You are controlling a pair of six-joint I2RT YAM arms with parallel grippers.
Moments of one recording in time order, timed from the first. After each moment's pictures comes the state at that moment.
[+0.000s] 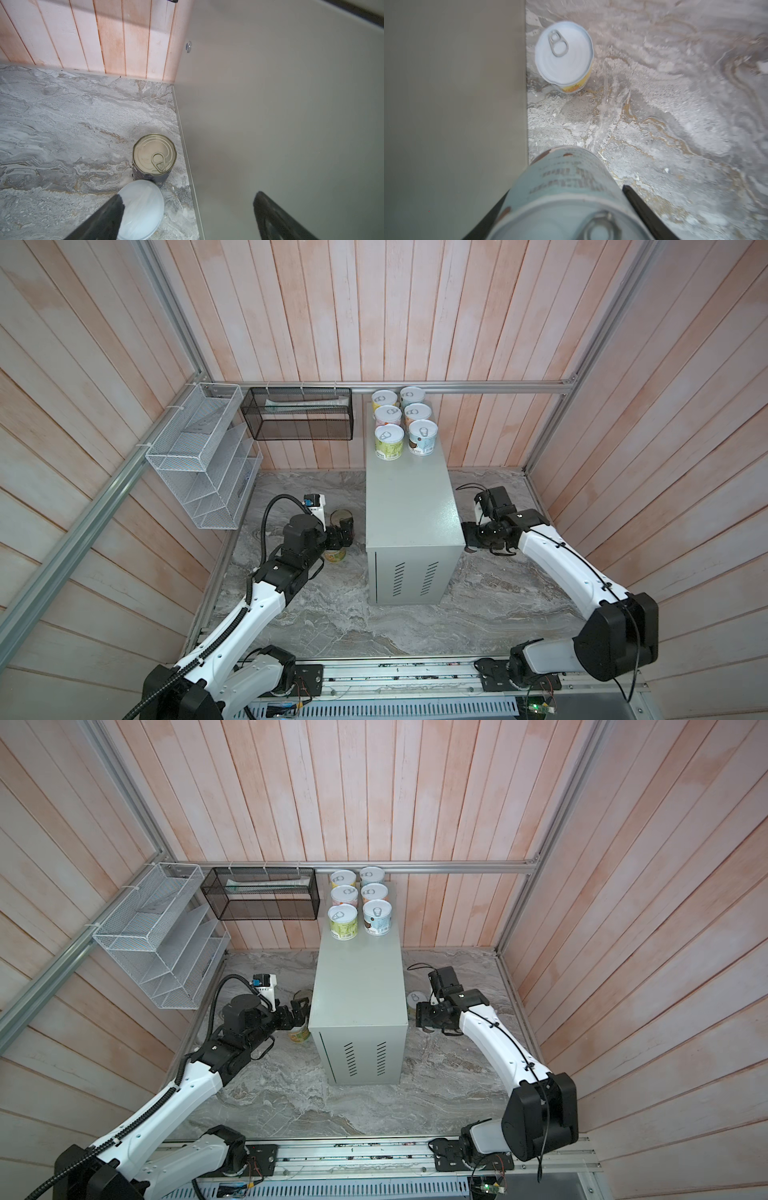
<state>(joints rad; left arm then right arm) -0.38 1.04 0.77 -0.12 -0.03 -0.33 0.32 1.38 1.23 -0.90 0.00 0.31</state>
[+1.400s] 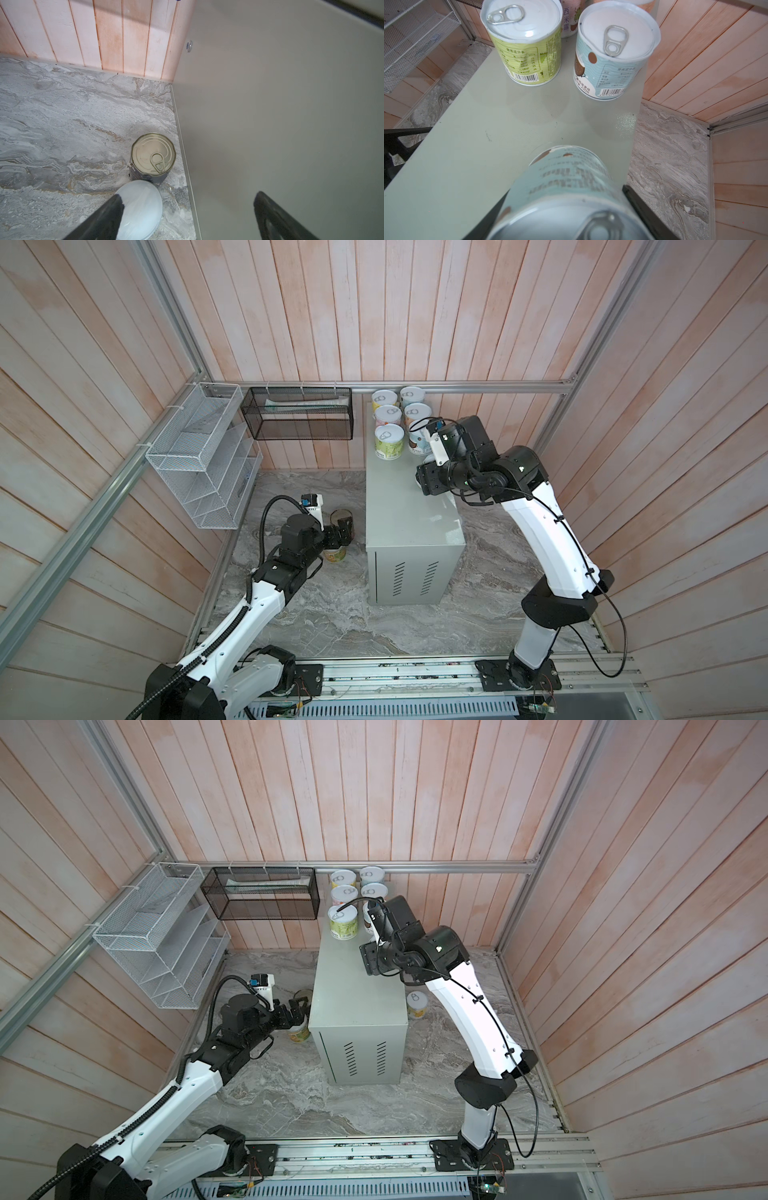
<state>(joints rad) -0.35 1.05 0.75 -0.09 0.02 -0.35 0.75 1.82 2.46 -1.38 0.28 0.19</state>
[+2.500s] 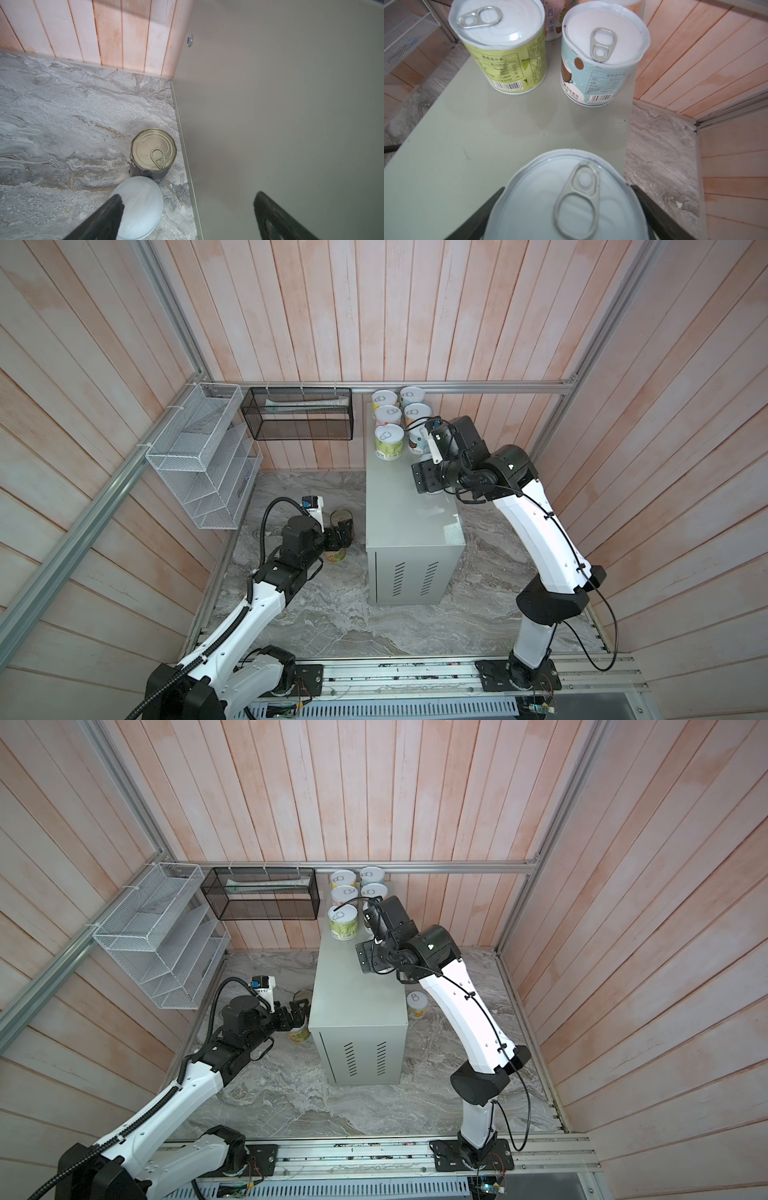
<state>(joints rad) -0.35 1.05 0.73 -0.09 0.02 -0.35 0.75 1.86 2.47 -1.36 0.34 0.21</state>
